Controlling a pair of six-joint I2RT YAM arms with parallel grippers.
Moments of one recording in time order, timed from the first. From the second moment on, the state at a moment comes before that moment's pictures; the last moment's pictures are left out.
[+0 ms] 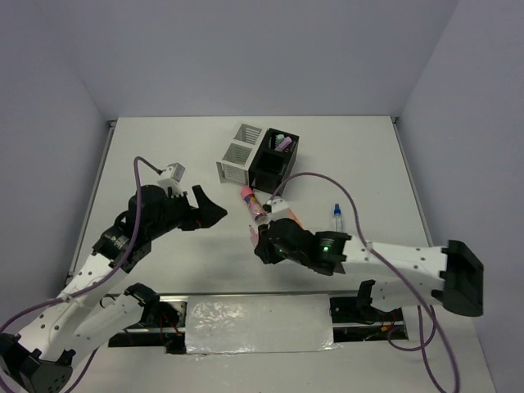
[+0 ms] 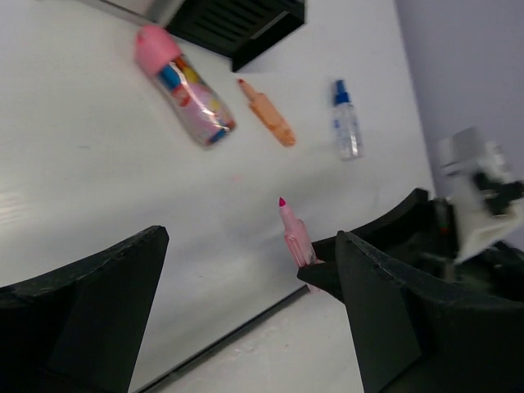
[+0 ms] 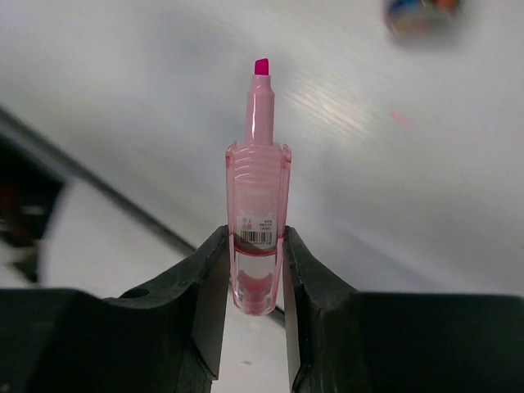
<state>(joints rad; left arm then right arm) -0.49 0.77 0.79 -0.47 0.14 -0.66 1.18 1.23 0.77 -0.35 0.30 0.69</state>
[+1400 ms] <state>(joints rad) -0.64 0.90 0.81 -0.15 0.16 -0.79 1.24 1.12 0.94 -0.25 0.32 0.58</state>
